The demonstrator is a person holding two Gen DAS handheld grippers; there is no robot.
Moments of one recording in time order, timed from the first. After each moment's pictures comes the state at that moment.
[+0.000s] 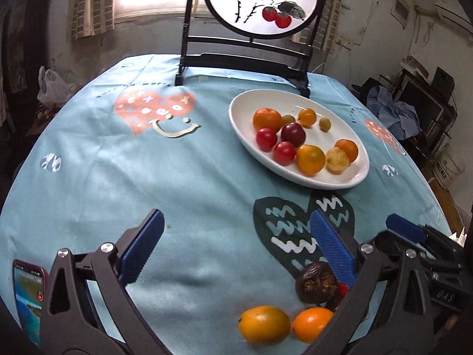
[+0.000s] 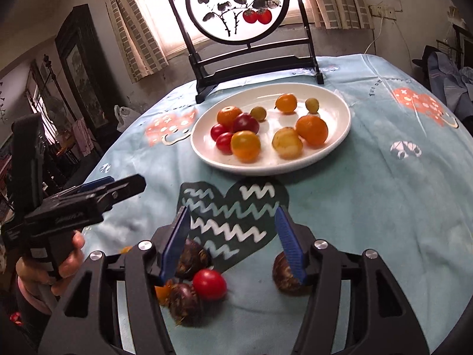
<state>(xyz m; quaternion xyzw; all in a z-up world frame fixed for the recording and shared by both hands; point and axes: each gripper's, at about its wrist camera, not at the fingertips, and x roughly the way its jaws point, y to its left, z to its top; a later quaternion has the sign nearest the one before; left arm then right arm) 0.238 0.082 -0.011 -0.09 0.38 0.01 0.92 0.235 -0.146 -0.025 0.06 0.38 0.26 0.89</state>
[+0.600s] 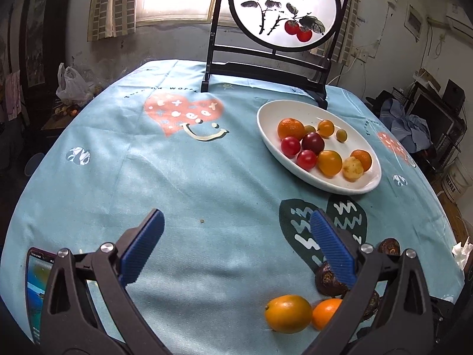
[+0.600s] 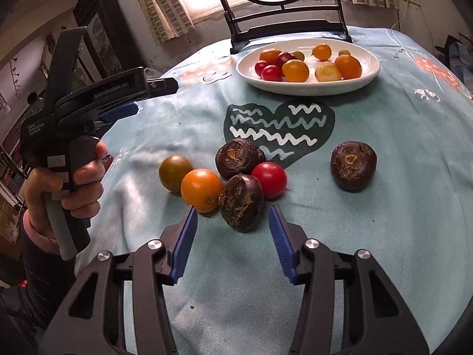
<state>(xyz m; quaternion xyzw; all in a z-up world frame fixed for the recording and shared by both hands) 0.217 0.099 -0.004 -0.09 0.36 0.04 0.93 0.168 -0.129 -0.053 0.04 0.44 0.31 0.84</state>
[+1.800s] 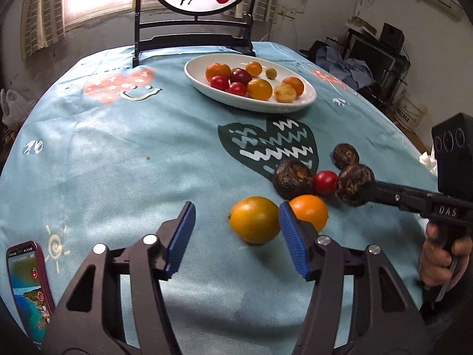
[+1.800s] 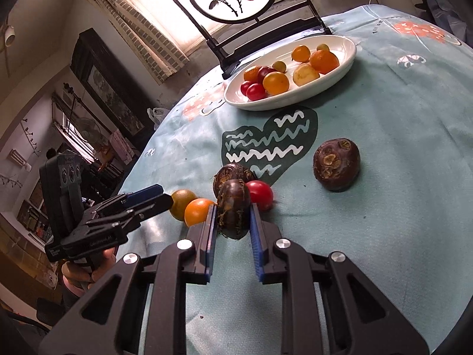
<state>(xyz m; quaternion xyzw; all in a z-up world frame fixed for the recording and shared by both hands) 0.166 0.072 -0.038 -0.02 0.40 -0.14 0.91 0.181 -0.169 -0.054 0.17 0.41 0.33 0.83</state>
